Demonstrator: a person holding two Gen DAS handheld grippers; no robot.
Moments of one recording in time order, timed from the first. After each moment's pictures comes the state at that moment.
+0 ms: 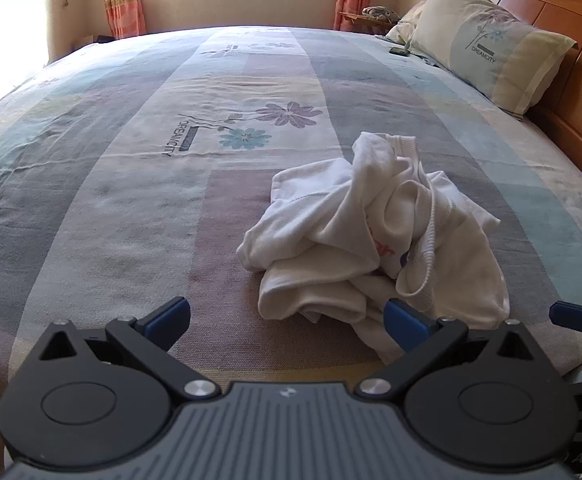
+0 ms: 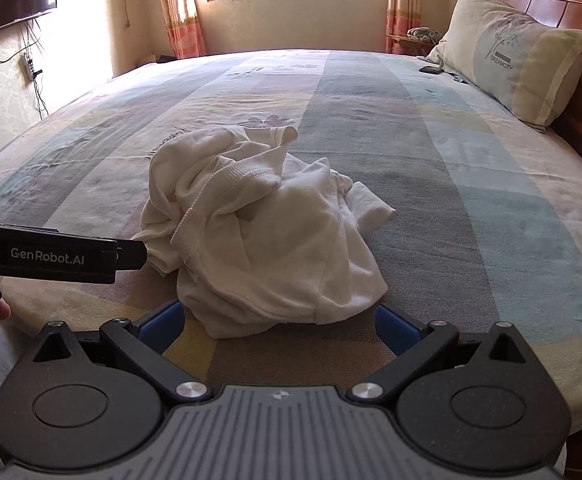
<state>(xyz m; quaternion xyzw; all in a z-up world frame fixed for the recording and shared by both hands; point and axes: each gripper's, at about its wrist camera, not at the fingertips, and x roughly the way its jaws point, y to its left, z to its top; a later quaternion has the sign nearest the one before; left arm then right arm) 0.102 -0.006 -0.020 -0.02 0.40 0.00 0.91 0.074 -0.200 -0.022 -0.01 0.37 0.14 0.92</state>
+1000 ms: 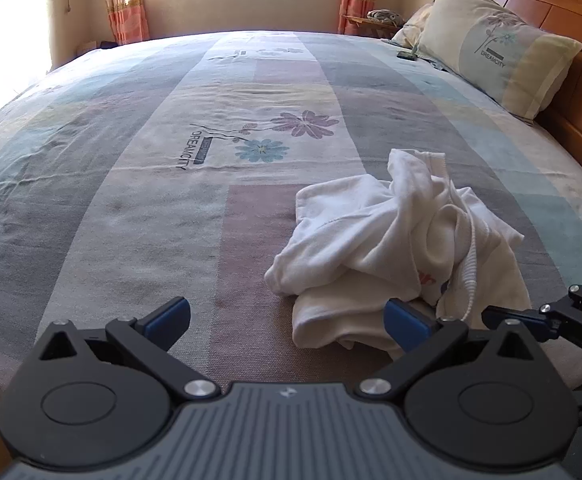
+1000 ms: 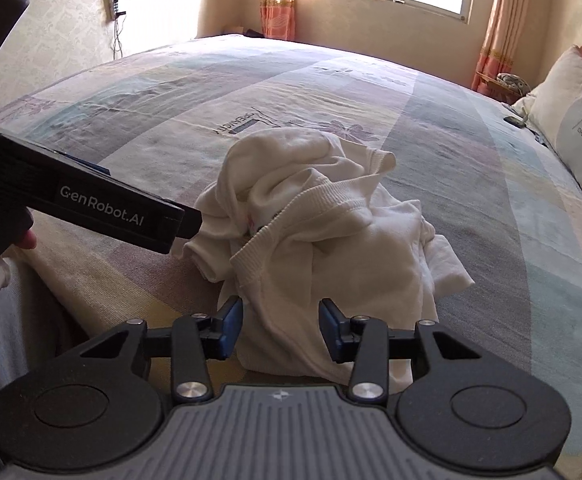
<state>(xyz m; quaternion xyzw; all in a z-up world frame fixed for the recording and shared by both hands) 0.116 0.015 -0.017 -0.02 0.40 0.00 0.92 0.096 -0.151 -0.026 -0.14 0.35 0.26 0.89</state>
